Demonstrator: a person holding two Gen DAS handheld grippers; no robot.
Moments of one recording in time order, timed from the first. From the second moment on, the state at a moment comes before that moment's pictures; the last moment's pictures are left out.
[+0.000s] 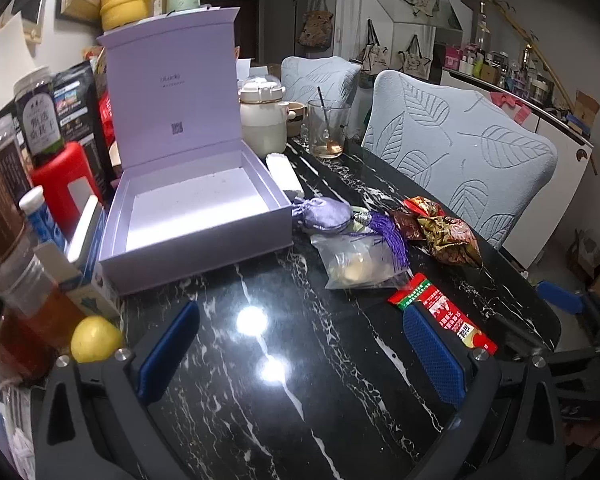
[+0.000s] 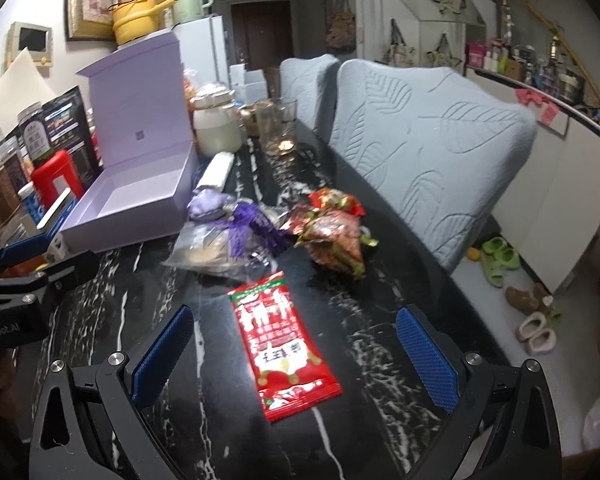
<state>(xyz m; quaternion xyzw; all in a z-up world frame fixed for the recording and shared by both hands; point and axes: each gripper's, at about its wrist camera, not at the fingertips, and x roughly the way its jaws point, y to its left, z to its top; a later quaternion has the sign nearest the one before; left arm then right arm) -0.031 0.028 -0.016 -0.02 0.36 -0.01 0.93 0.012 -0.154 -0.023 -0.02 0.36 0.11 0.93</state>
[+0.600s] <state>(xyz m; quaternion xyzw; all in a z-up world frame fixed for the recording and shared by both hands) -0.031 0.027 -0.032 -0.05 0.38 0.01 0.92 0.047 -0.135 -0.089 -0.07 0.44 0.16 0.88</state>
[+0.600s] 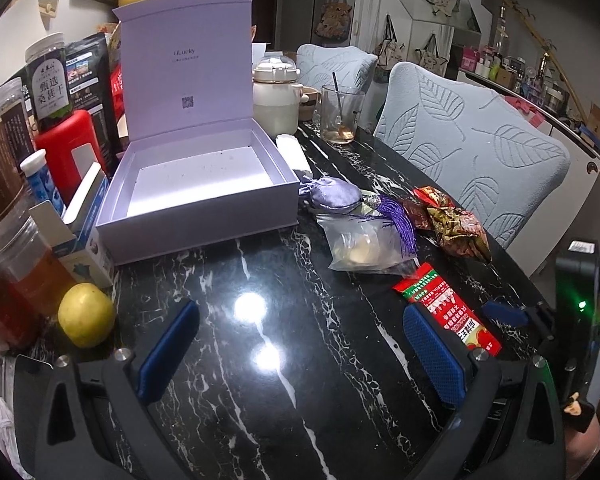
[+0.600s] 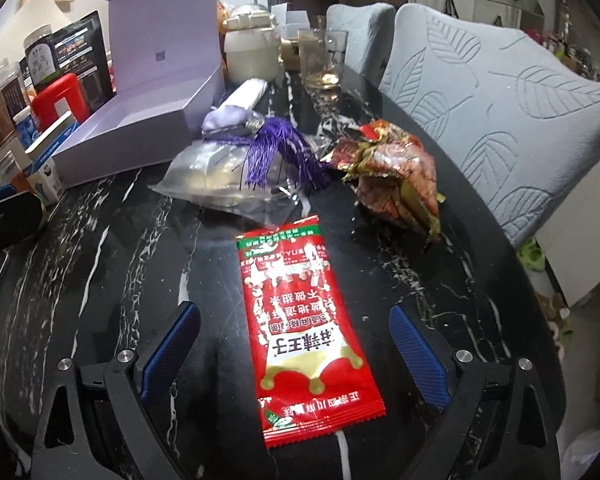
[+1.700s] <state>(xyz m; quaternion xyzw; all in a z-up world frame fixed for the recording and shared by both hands) 0.098 -0.035 -0.075 -0.04 0.45 -0.04 0.89 0.048 -0.203 -0.068 -0.03 0.42 0.15 0.89</state>
